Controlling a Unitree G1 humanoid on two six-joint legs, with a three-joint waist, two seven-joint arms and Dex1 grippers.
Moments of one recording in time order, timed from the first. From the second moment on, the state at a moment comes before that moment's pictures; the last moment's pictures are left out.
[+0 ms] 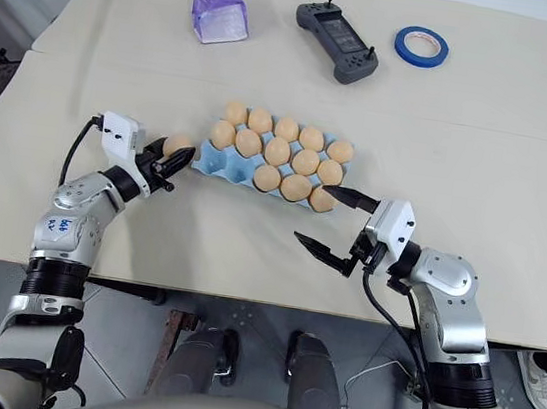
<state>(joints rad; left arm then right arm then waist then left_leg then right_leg) -0.43 0.39 0.17 0.28 -0.27 0.27 -0.47 -0.19 -0.50 0.03 -0.11 0.41 -0.04 1.00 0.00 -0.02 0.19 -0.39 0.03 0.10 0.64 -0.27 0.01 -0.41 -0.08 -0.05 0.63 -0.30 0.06</state>
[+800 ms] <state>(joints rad) -0.50 0.42 -0.04 0.18 -0.25 0.20 -0.79 -0.15 -0.49 0.03 -0.14 0.40 -0.04 0.95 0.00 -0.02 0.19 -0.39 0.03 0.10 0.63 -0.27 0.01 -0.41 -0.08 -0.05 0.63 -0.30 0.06</state>
